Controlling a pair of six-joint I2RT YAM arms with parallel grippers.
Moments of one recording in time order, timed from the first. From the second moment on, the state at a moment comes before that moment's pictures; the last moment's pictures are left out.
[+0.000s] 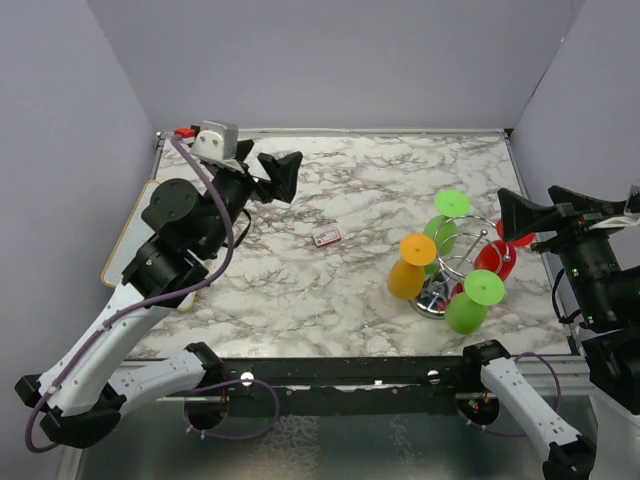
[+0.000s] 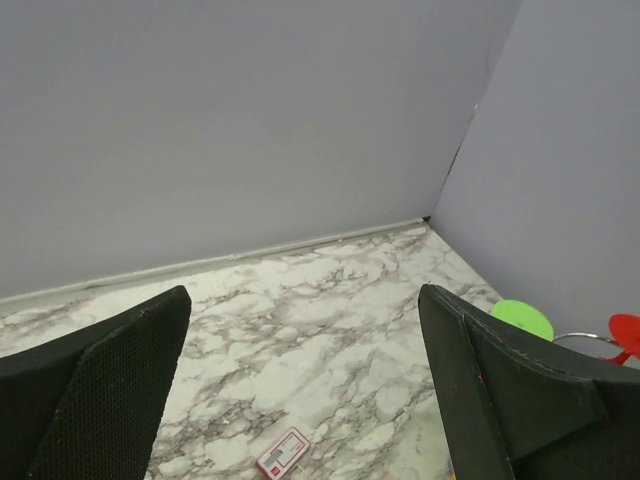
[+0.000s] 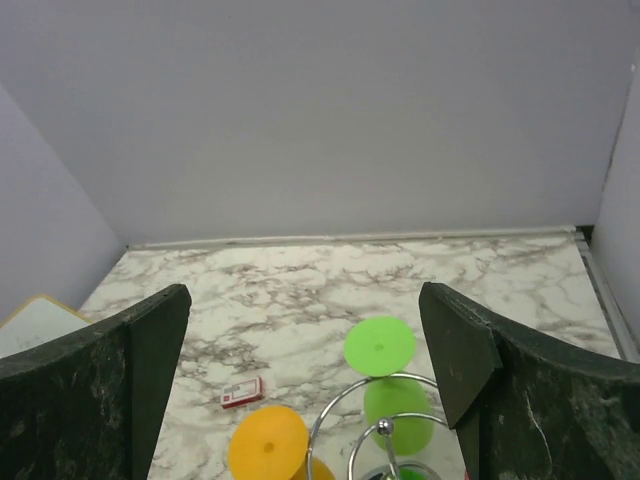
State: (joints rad) left arm -0.75 0.92 1.32 -0.17 -0.28 -0.15; right arm 0.24 0.60 1.43 -0.62 0.05 0.19
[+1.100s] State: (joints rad) left arm -0.71 0.97 0.91 0.09 -0.25 -0.12; right arm 0.19 0.51 1.39 -0.88 0.08 0.15
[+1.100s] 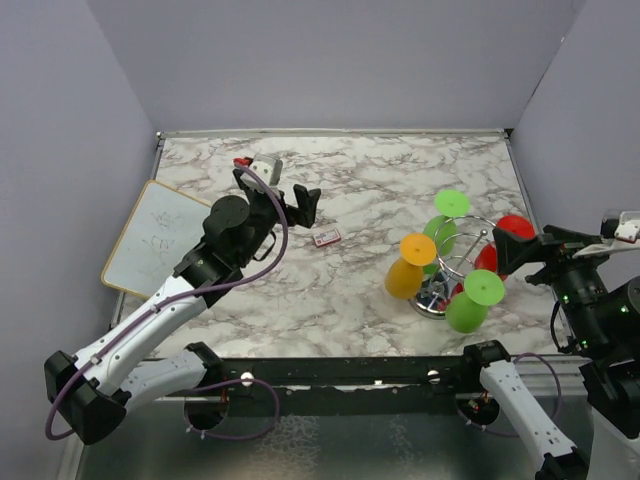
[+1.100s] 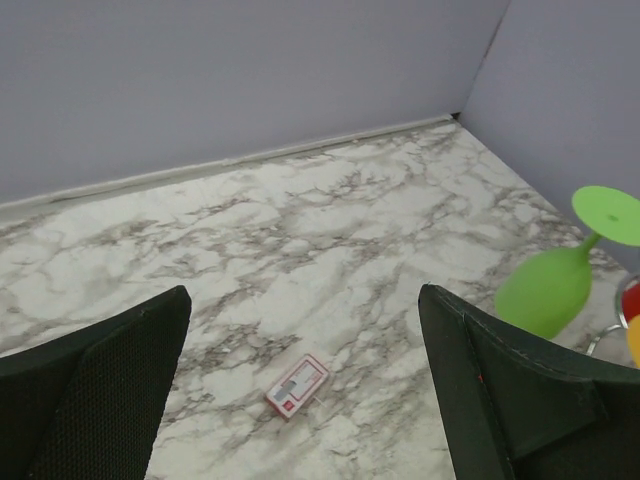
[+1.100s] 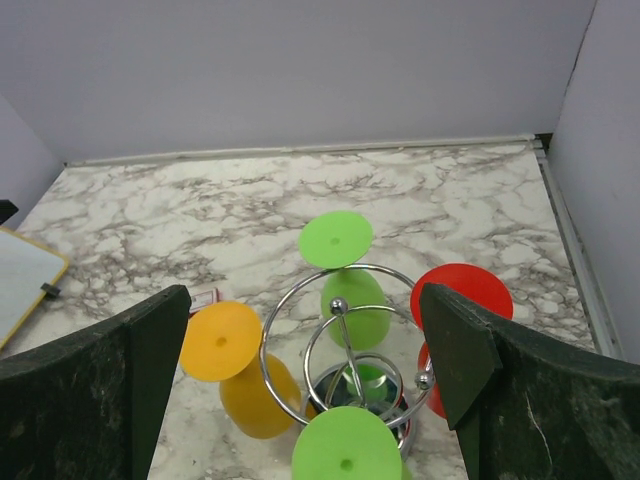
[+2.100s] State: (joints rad) left arm -0.94 1.17 0.76 0.33 0.29 -1.06; right arm 0.24 0.37 1.32 -0.75 -0.12 -0.08
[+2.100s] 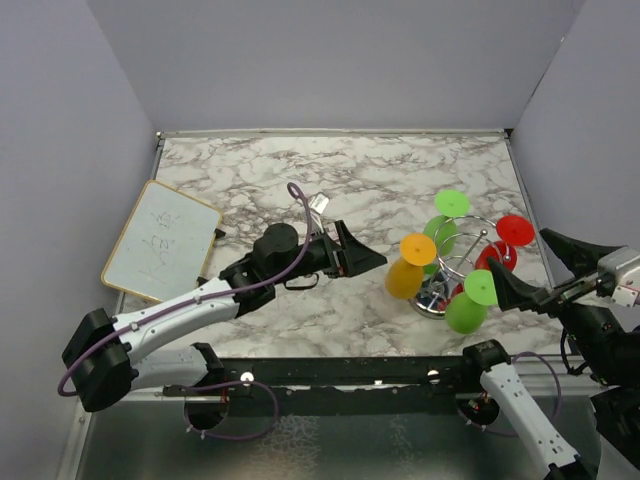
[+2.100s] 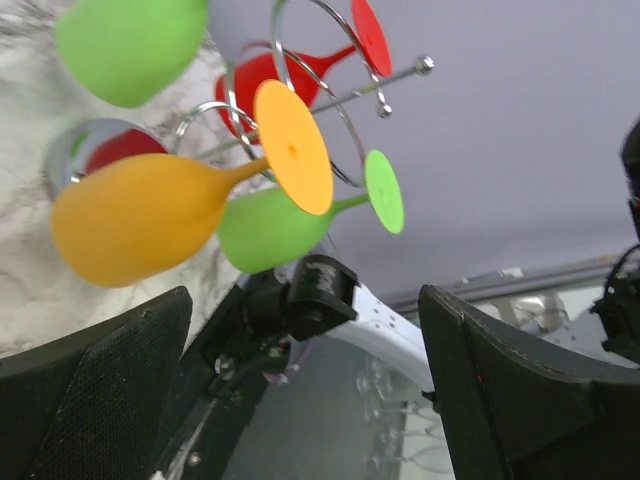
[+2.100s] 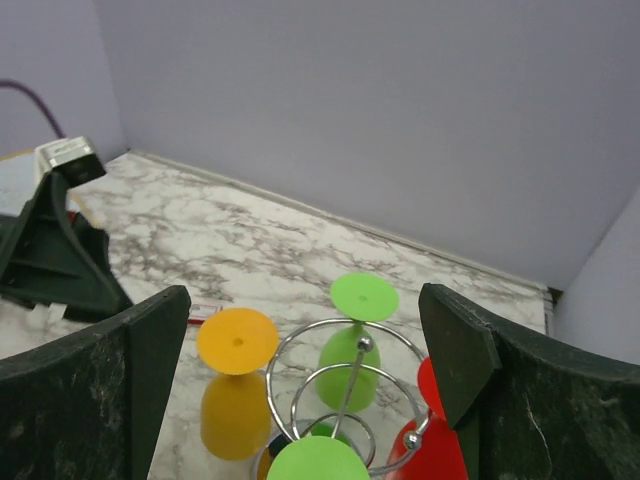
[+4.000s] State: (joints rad) left arm -0.93 1.36 0.88 0.33 0.34 -1.22; right arm 0.55 0.63 1.38 -0.78 -0.17 0.07
